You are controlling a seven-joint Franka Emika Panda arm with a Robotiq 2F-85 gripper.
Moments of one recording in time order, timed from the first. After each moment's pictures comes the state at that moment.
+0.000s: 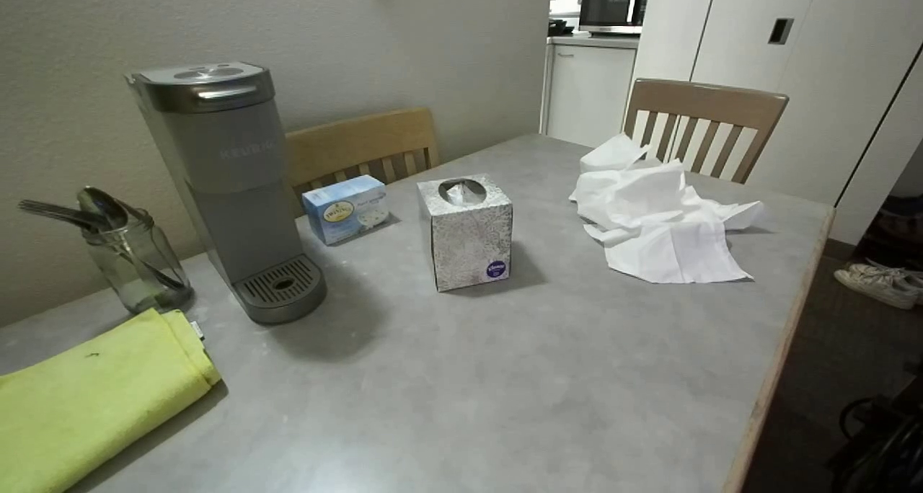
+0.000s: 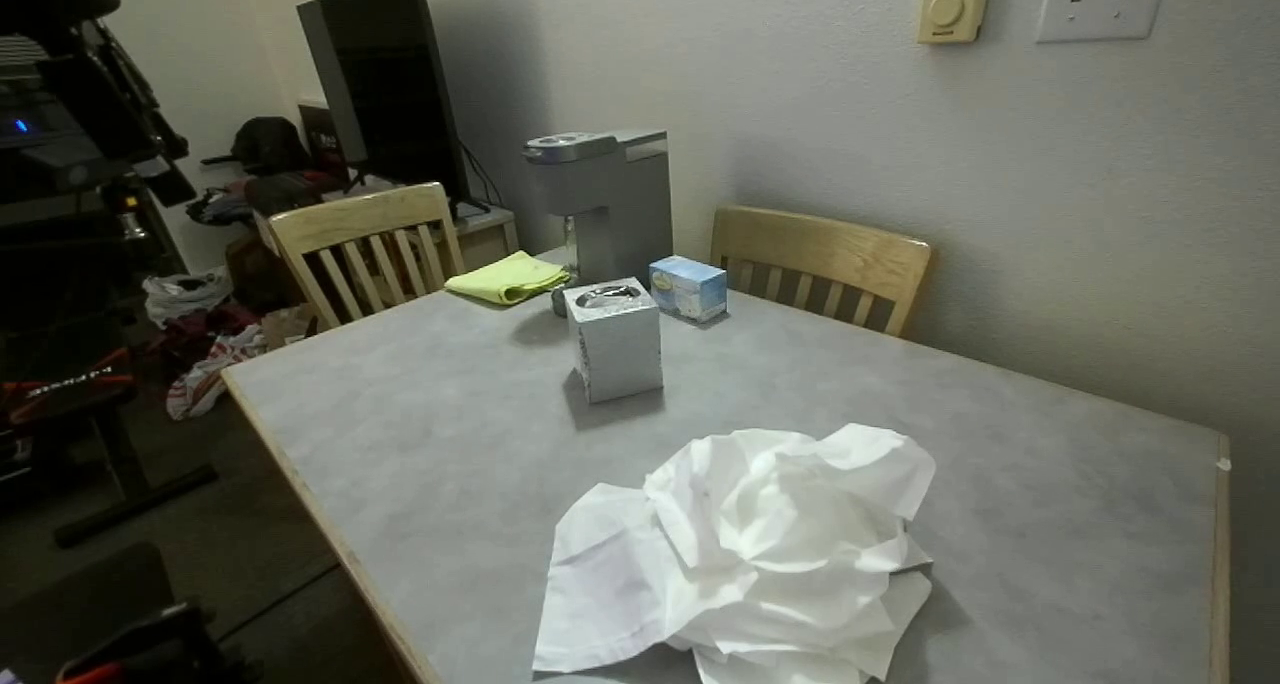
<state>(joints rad) 0.13 -0.89 0.17 -2.72 0.29 2.12 0.32</state>
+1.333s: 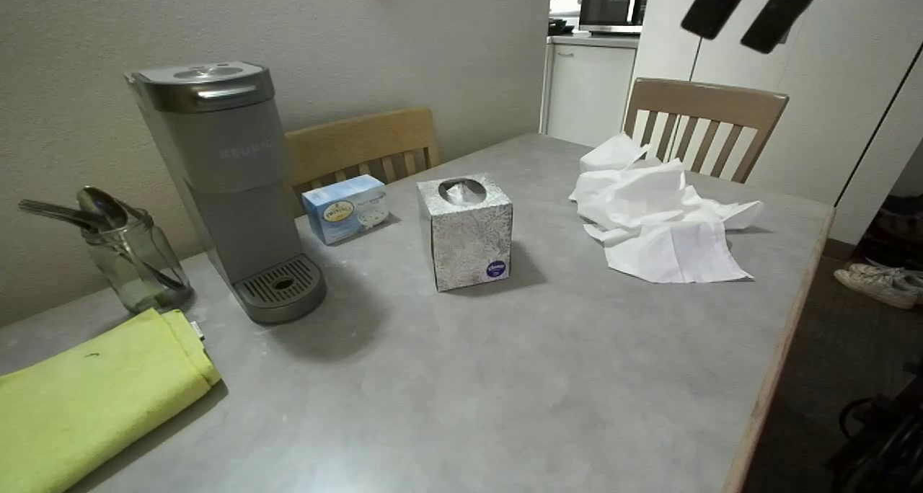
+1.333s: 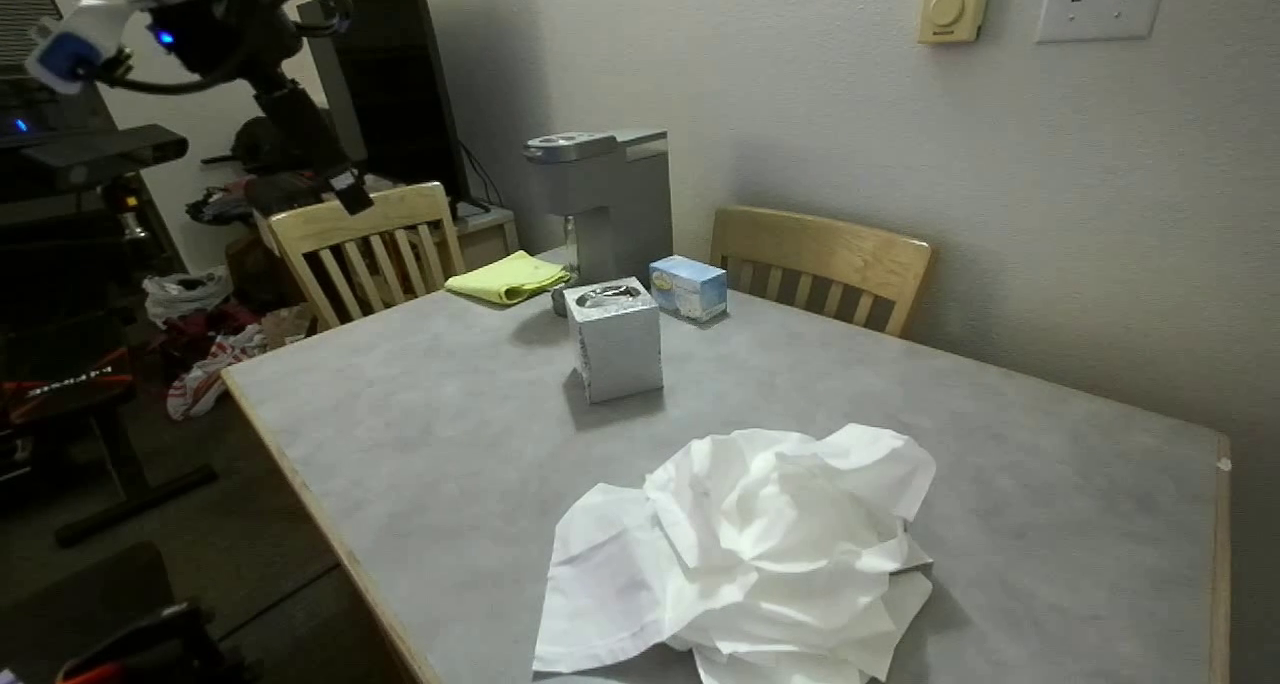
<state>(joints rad) 0.06 -0.56 0.15 -2.64 0.16 2.45 0.27</state>
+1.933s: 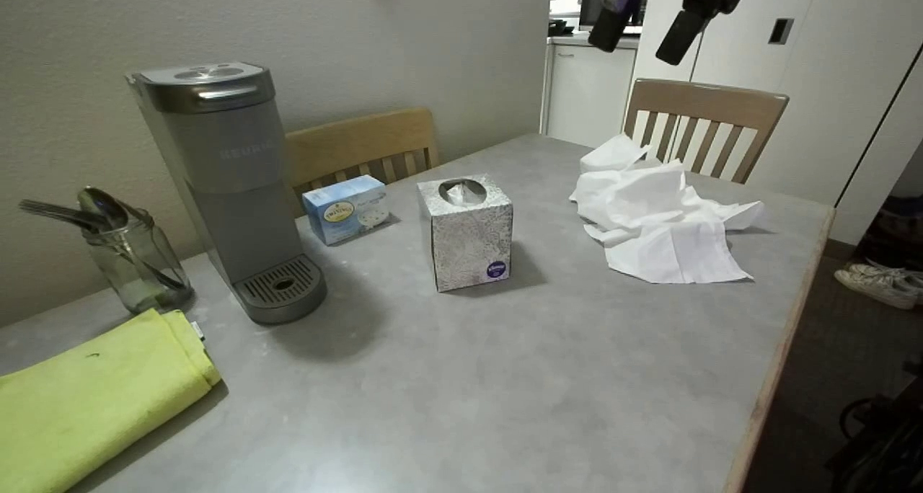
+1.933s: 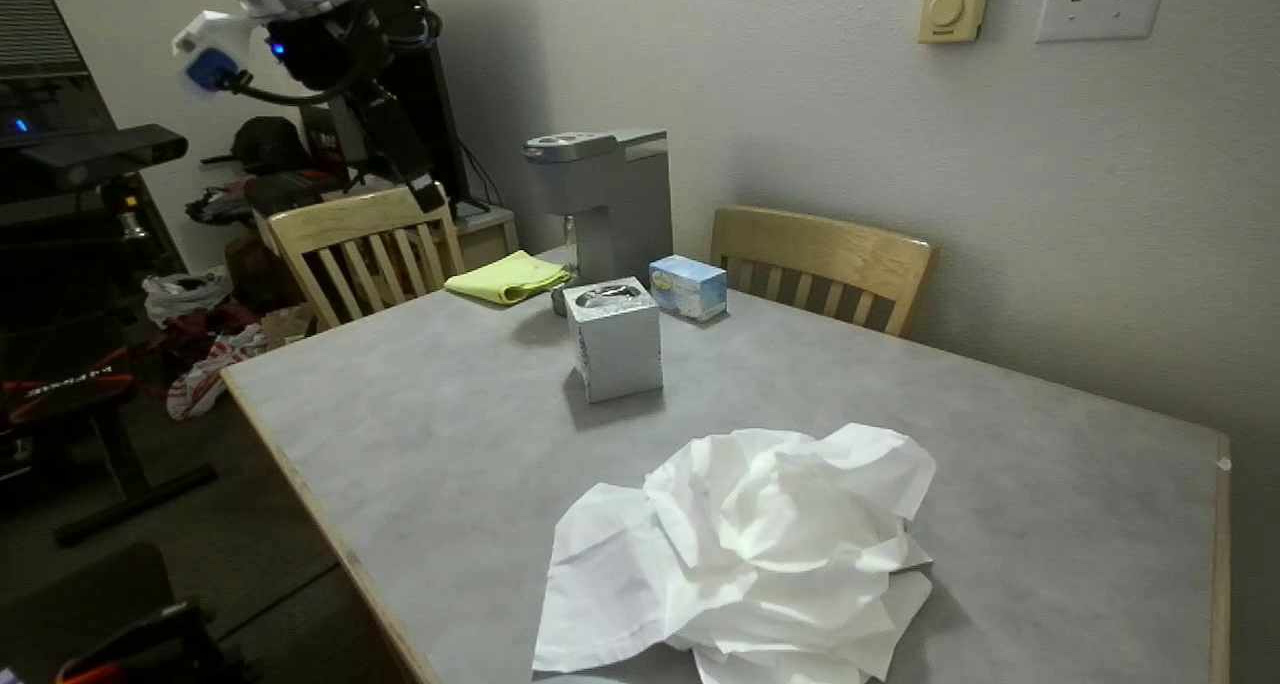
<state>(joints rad) 0.06 -0.34 0.11 -2.48 0.15 2.49 0.27</state>
